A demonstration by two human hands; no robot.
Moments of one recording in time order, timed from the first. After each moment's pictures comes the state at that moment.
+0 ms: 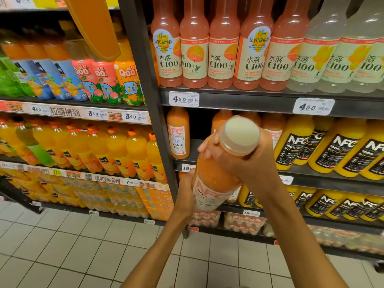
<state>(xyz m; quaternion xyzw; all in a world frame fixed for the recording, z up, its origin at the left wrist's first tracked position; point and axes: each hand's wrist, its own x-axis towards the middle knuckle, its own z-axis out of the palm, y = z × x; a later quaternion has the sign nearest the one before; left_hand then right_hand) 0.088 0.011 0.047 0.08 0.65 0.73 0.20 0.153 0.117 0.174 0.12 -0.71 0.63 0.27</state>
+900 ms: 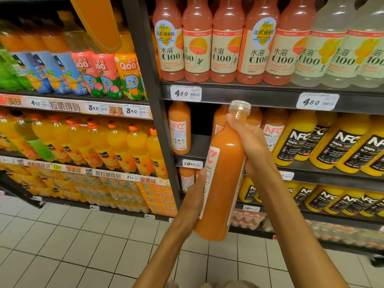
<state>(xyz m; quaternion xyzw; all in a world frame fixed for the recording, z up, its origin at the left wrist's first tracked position) 0.115 -0.001 0.056 0.10 0.63 0.69 0.35 0.111 0.149 0.139 -0.15 -0.62 0.76 0.16</state>
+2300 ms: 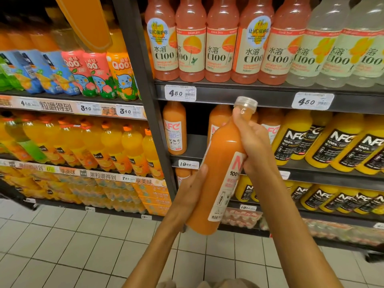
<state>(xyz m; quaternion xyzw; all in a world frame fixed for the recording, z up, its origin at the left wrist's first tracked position) 0.102 0.003 0.066 0.16 0.64 0.68 0.32 0.111 0.155 0.143 -0.19 -0.60 0.75 0.21</state>
